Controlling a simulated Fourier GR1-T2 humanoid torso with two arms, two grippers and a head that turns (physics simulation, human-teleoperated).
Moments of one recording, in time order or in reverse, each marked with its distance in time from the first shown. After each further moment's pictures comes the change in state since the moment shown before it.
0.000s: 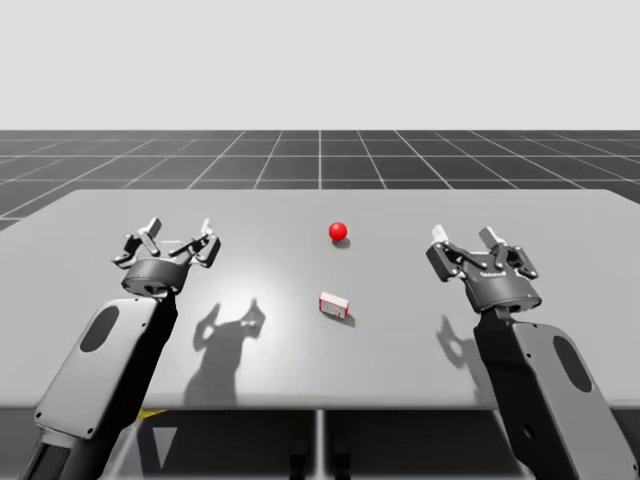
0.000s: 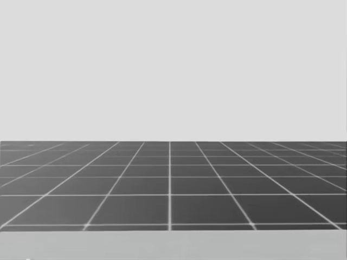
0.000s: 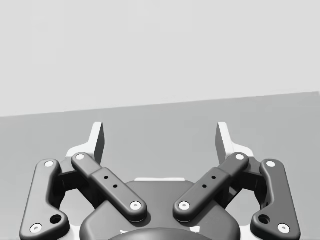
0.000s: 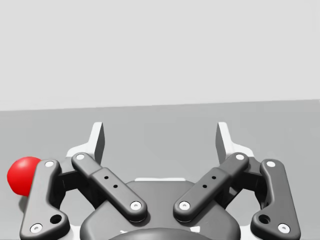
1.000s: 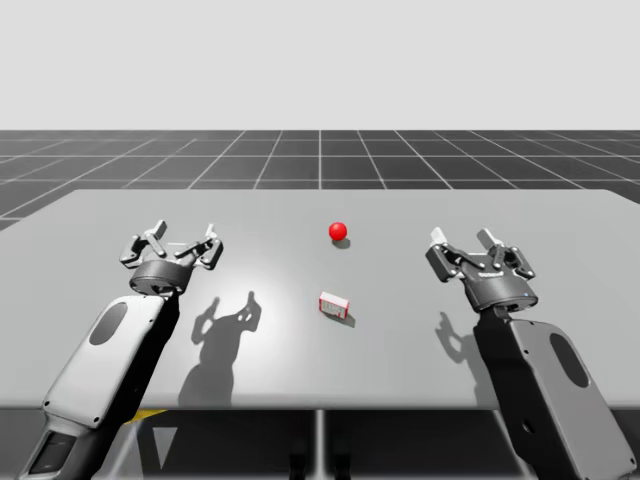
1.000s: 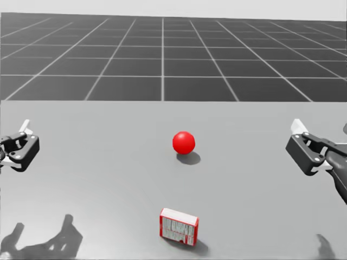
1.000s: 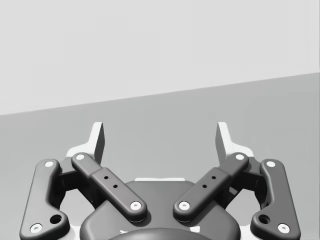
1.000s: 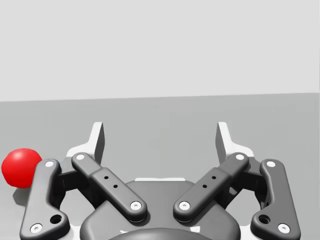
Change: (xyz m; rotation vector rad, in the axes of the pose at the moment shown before) left arm -0.014 0.001 -0.007 -0.016 0.026 -0.051; right arm -0.006 -0.005 -0.003 0.005 0.024 0.008
